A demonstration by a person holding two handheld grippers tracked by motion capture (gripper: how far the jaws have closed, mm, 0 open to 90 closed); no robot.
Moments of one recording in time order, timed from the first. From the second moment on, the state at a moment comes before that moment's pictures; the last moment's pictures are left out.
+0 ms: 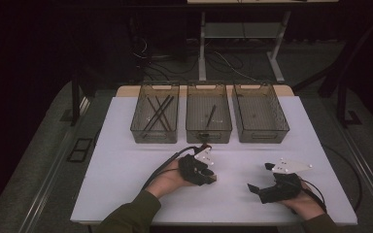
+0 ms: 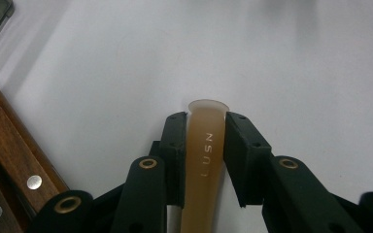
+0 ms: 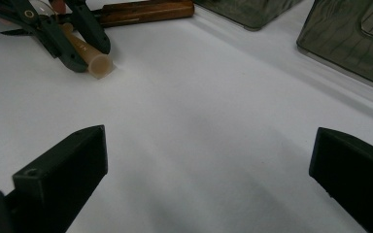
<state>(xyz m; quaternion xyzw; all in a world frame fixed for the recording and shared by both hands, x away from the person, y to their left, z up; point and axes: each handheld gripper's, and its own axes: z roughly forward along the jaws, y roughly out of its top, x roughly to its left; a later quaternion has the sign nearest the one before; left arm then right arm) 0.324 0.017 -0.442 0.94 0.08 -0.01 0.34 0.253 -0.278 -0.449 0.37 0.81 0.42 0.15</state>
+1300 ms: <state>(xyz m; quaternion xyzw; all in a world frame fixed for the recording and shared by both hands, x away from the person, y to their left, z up) 0.322 0.030 -0.422 0.92 0.14 -0.03 0.37 0.253 -0.275 -0.452 0.36 0.82 0.42 0.14</state>
